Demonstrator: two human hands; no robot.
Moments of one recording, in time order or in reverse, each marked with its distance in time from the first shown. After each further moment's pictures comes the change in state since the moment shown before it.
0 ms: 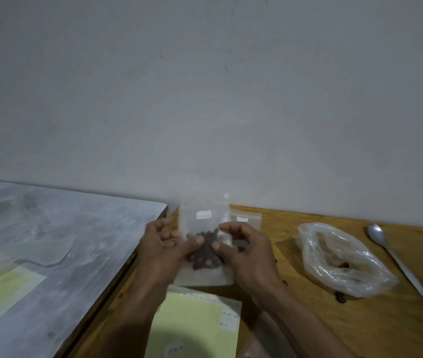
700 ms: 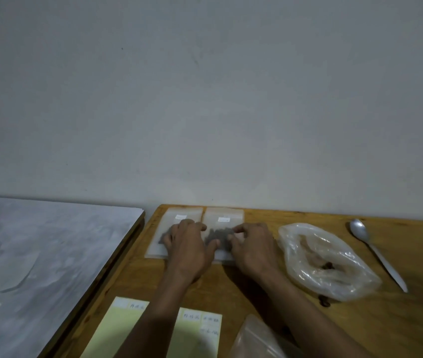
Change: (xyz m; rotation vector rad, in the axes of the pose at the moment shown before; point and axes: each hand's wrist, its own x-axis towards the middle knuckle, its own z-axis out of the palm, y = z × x) left_hand 0.043 -0.029 0.095 0.959 -0.163 0.327; right_hand 0.060 0.037 -0.046 -0.748 0.162 0.081
